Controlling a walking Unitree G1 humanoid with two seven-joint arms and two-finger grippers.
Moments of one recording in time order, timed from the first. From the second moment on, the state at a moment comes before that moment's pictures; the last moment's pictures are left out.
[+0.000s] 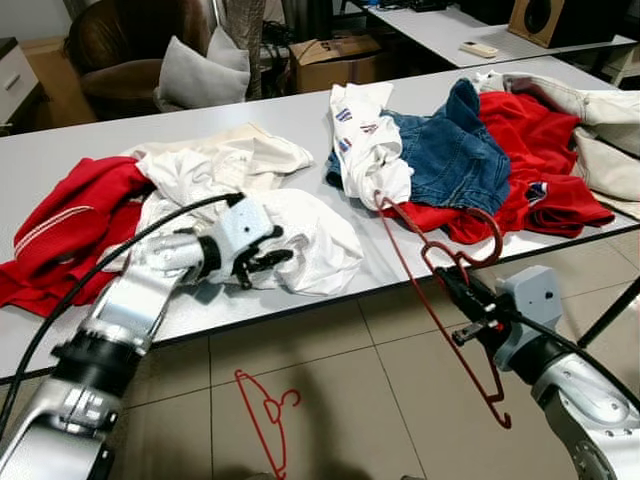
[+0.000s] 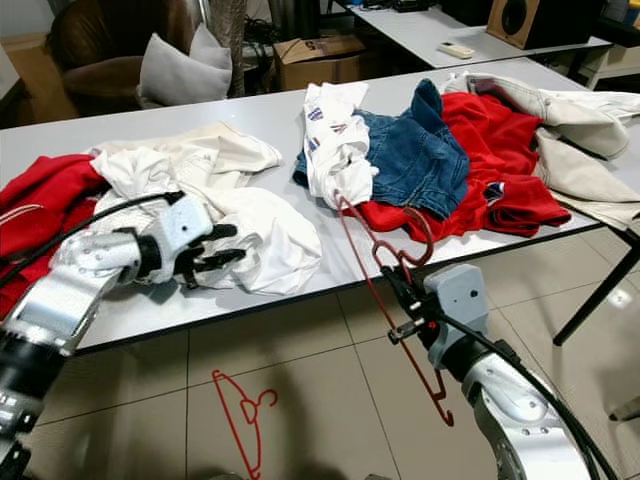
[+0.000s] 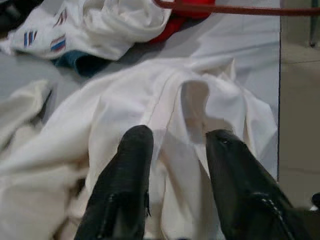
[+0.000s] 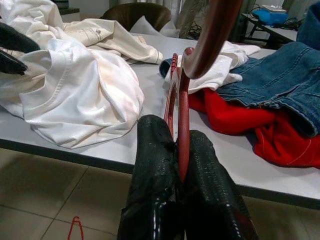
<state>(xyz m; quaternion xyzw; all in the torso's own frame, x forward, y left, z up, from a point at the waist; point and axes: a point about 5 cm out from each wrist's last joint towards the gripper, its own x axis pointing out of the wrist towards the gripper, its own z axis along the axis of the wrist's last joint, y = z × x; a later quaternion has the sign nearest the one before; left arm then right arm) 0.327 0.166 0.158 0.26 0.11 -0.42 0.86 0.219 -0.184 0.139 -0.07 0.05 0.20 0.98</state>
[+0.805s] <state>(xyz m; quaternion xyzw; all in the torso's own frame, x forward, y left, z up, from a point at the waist) 0.317 0.171 0.144 0.16 0.15 -0.35 0.91 0.221 -0.184 0.142 -0.07 0.04 0.21 0.97</state>
